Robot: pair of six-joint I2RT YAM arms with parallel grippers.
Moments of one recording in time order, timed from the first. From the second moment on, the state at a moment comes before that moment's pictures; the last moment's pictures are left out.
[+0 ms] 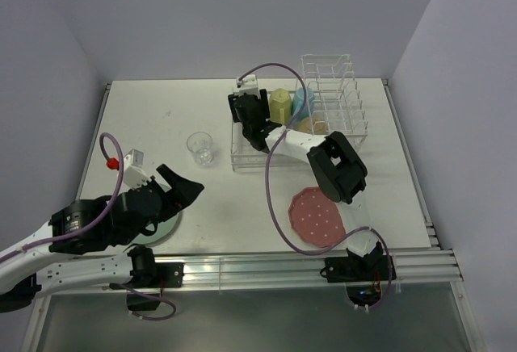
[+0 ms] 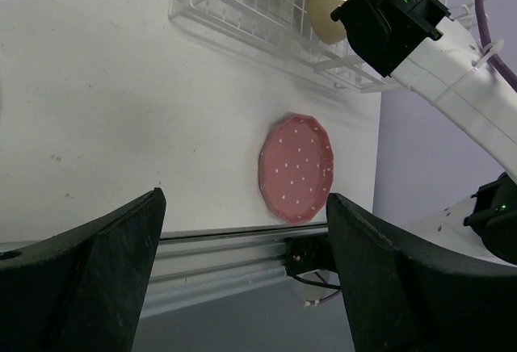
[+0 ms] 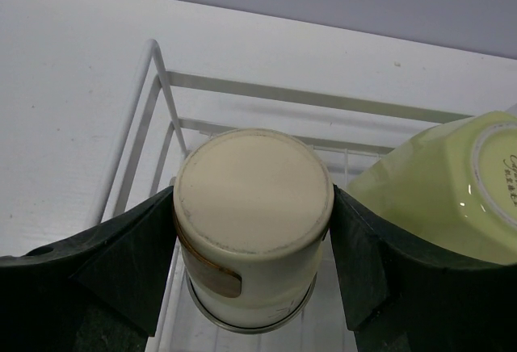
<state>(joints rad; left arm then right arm) -1.26 0.65 1.05 -1.07 -0.69 -1.42 0.70 2.14 1.54 0.28 0.62 0.08</state>
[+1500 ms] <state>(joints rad) -0.23 1.41 1.14 -0.69 -0.11 -0.89 0.78 0.85 1.40 -0.73 0.43 0.51</state>
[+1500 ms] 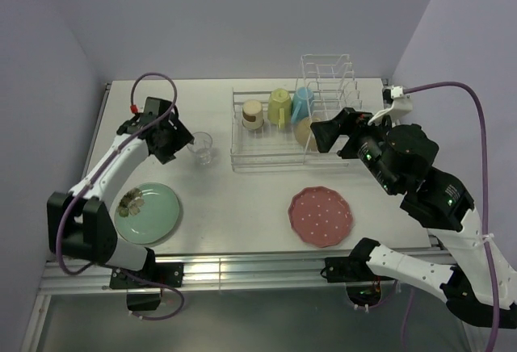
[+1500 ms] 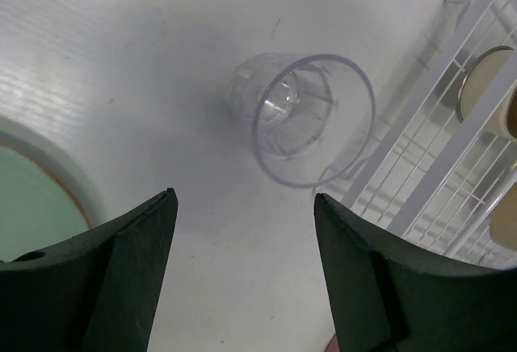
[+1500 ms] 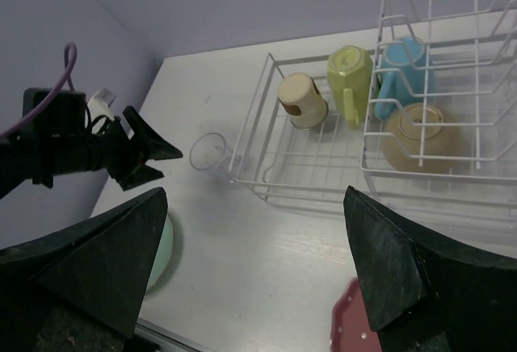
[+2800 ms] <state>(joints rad) -0.06 1.04 1.12 -0.26 0.50 -1.08 0.50 1.23 1.62 -0.83 -0.40 0.72</state>
